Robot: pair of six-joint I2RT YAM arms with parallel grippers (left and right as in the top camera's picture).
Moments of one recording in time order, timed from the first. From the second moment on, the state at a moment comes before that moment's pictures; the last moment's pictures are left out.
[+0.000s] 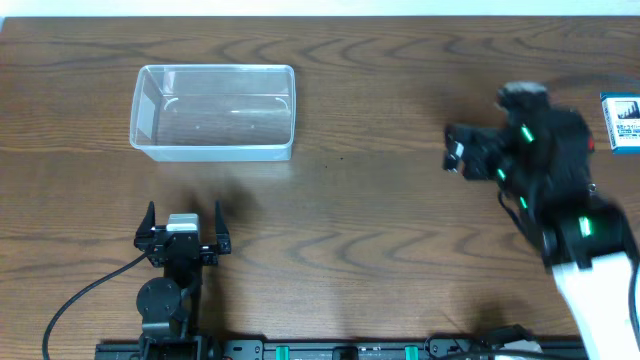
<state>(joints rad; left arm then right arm) 0.01 0.01 0.03 -0.14 -0.03 0.12 0.24 1.16 1.25 -0.81 0.06 0.24</state>
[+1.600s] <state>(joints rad) 0.01 0.01 0.03 -0.14 -0.04 0.12 0.66 2.13 2.02 -1.03 0.01 0.41</state>
